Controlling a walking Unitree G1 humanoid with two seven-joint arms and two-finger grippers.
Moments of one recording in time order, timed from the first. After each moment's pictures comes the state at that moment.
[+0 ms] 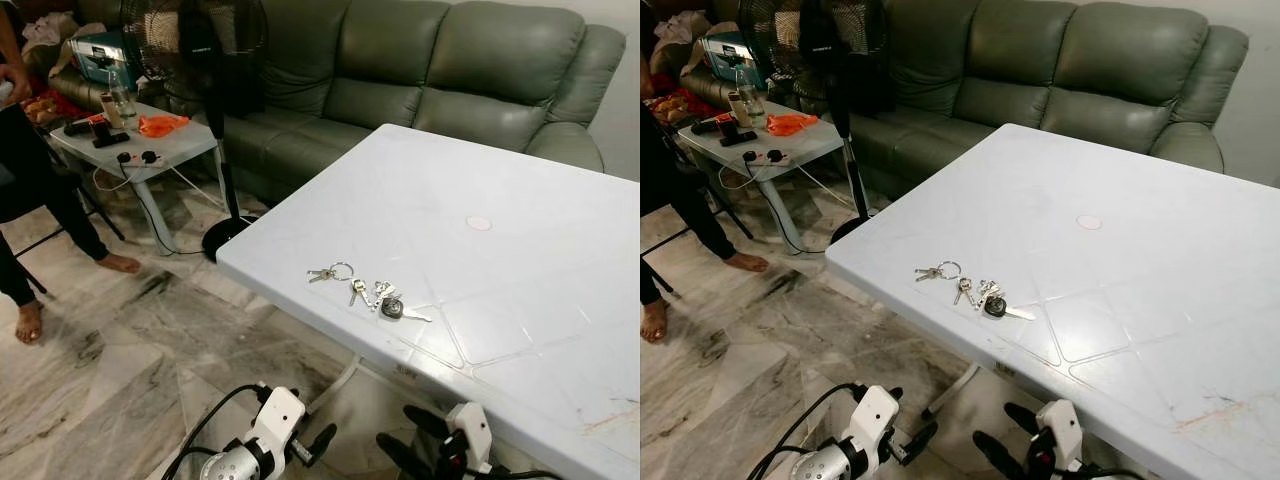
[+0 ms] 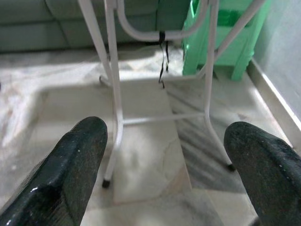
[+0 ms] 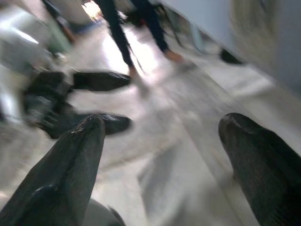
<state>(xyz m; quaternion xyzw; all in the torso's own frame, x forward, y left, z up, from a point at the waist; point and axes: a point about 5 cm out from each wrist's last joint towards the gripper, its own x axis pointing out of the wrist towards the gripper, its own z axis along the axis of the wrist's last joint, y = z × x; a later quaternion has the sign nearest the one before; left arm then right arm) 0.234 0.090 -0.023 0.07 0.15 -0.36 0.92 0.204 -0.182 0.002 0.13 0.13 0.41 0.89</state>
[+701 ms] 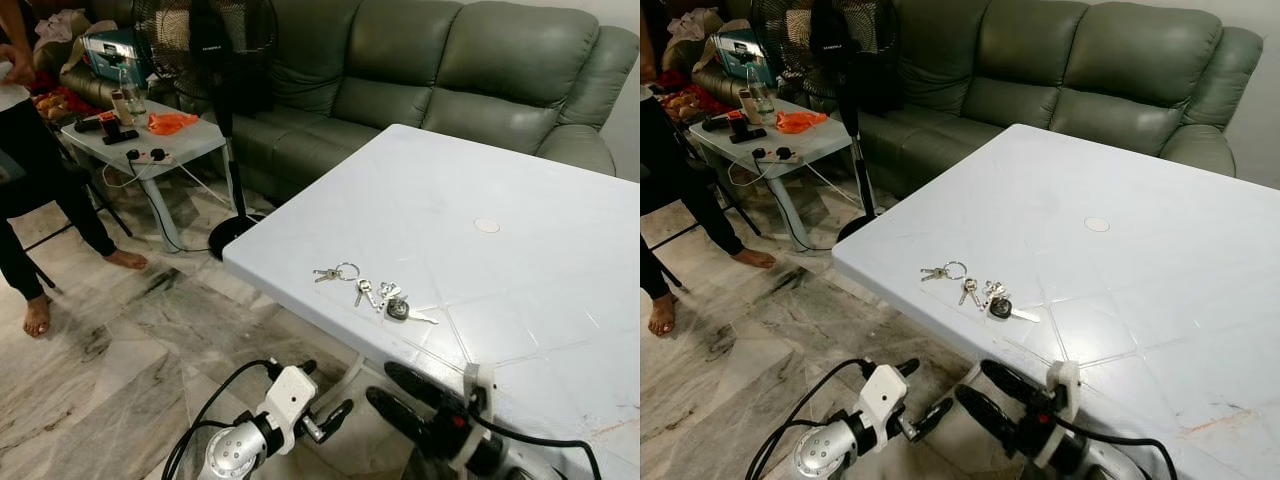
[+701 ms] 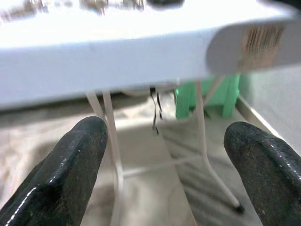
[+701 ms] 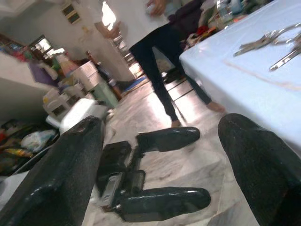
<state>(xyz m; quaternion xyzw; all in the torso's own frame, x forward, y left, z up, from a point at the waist) 0.254 0.074 0.013 0.07 0.04 -0.40 0.91 0.224 -0.155 0.059 0.25 0.05 0.43 0.87</state>
